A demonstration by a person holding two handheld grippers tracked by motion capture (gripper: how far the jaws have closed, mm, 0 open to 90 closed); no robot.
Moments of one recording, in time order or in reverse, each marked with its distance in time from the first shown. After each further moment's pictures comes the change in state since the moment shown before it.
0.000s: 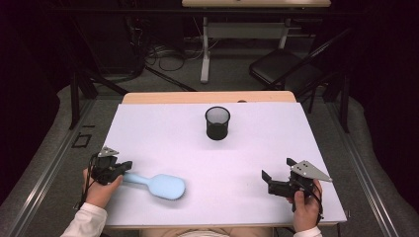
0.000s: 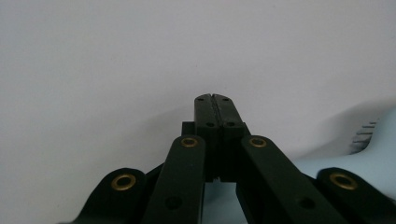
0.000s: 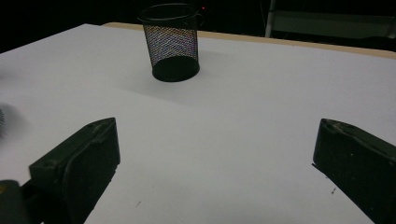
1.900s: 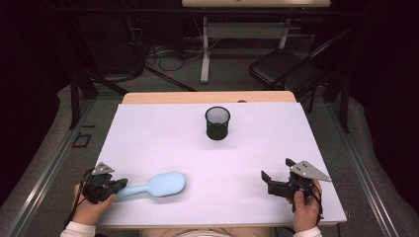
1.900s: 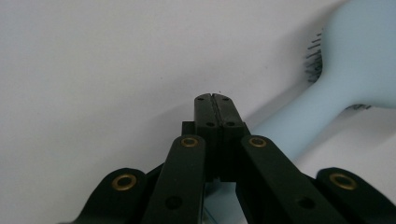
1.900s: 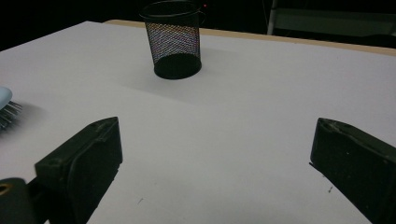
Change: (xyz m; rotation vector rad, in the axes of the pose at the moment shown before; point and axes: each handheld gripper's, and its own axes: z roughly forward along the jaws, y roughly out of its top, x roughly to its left) left arm -0.015 -0.038 -0.032 0.080 -0.051 0.073; right arm 0.001 -0.001 0.000 0.007 0.006 0.001
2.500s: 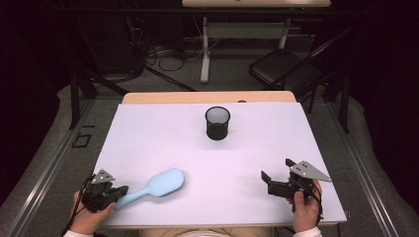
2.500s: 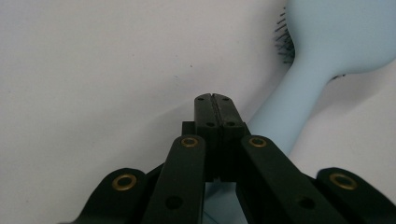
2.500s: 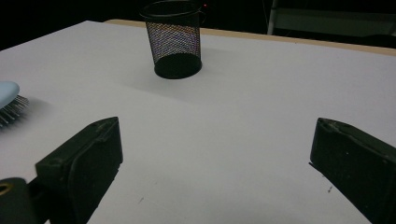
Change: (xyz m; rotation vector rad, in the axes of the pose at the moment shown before) left arm -0.015 -0.013 -0.007 0.009 -0.013 0.034; right arm 0.001 0.000 0.000 0.003 0.001 0.001
